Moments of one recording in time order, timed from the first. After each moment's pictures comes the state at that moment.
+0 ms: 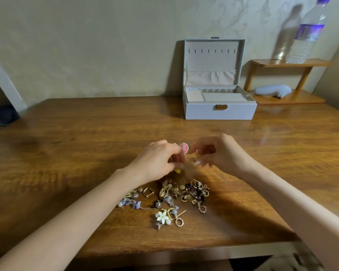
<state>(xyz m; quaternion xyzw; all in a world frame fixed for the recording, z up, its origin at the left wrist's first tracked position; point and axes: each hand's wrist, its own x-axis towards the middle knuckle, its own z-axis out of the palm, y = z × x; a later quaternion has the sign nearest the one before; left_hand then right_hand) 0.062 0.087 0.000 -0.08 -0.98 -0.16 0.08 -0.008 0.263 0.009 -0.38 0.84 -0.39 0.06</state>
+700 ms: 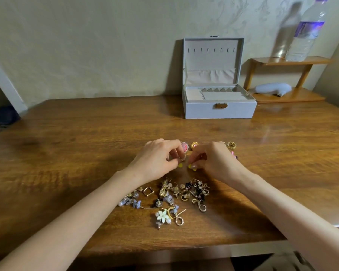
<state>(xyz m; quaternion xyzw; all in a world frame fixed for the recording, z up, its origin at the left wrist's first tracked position) 0.065 0.088 0.000 -0.07 -0.97 -0.19 0.11 0.000 0.251 -0.009 -0.36 0.89 -0.28 0.01</state>
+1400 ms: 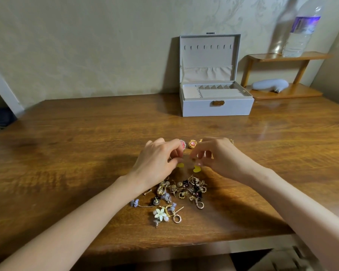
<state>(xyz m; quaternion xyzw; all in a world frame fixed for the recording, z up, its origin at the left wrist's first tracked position) 0.069 0.100 -0.010 -0.07 -0.96 -0.18 0.19 -0.002 0.270 0.000 -0.41 0.88 -0.23 -0.01</state>
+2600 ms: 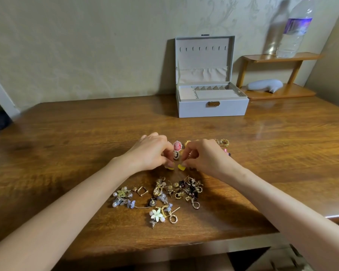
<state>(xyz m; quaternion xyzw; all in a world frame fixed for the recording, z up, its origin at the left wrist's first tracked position) 0.040 0.081 0.009 -0.08 -0.99 -0.07 -0.01 -0.002 0.249 -0.008 -0.33 0.89 -0.30 0.03</state>
